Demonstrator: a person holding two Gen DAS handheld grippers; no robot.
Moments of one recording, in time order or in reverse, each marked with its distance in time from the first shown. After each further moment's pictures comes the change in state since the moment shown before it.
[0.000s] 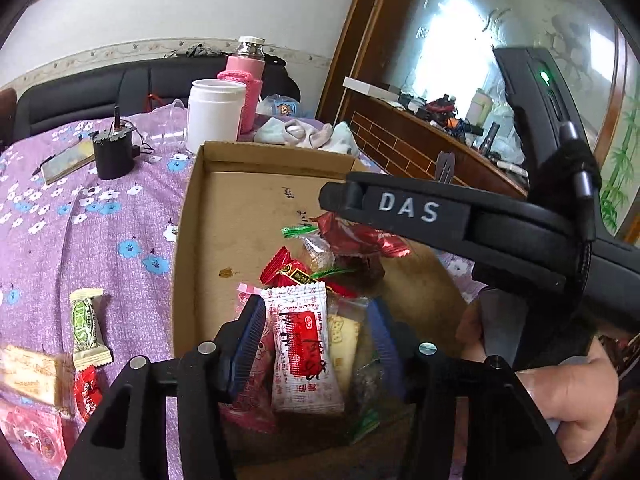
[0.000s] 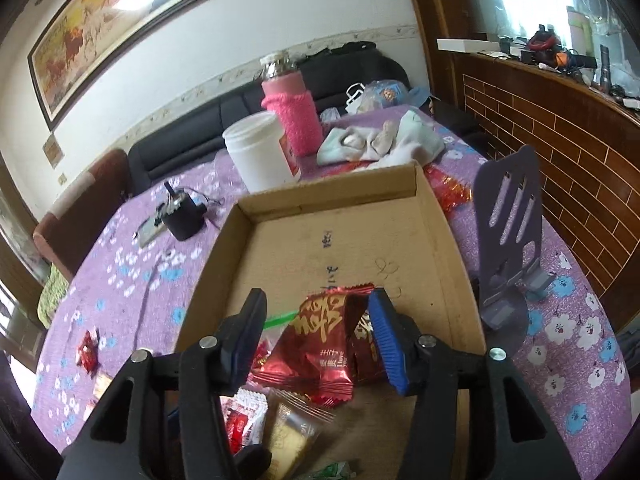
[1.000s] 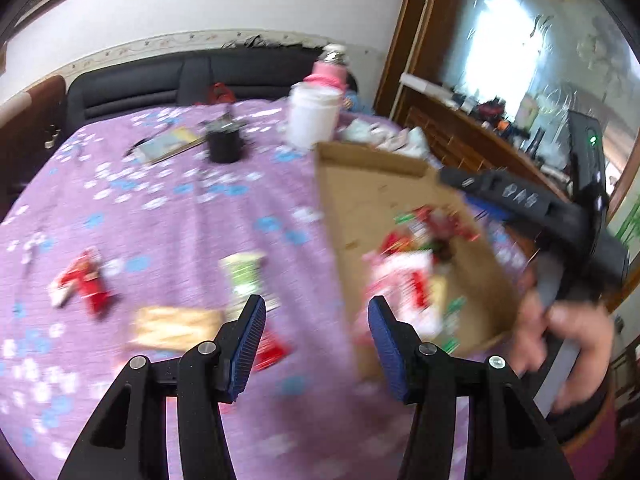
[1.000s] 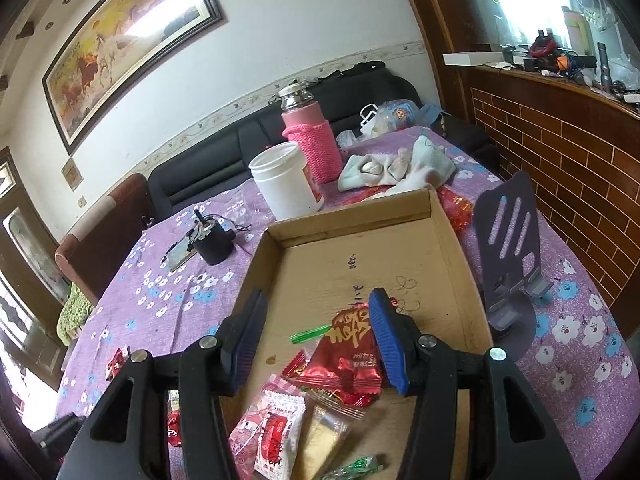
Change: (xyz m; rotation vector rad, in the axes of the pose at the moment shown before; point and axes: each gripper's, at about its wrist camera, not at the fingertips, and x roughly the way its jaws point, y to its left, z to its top) left arm -0.086 0.072 -0.009 -0.041 0.068 0.204; right arm -0.024 0.009 0.003 0.018 -0.075 0.070
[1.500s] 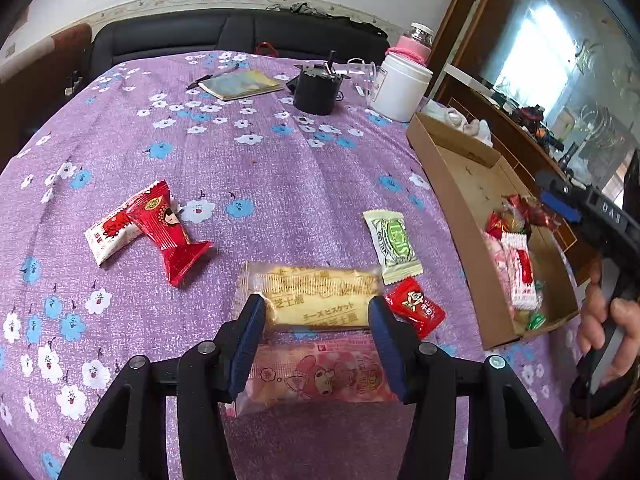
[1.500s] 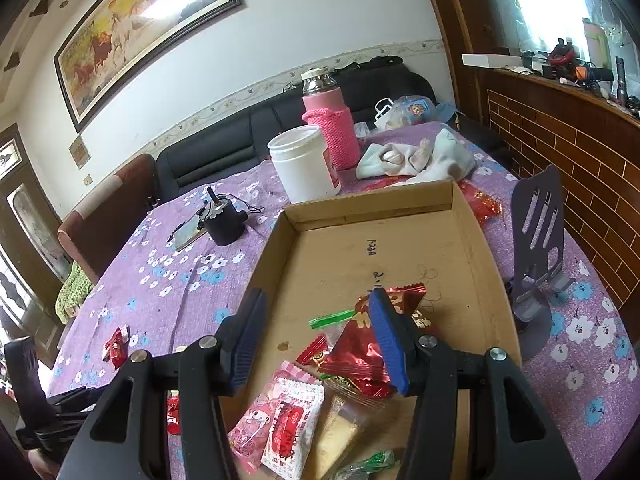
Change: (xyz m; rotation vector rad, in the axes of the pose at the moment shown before) left arm 0.029 0.101 -0.021 -0.111 0.086 0.007; right arm 0.008 0.016 -0.009 -0.056 0.031 0.017
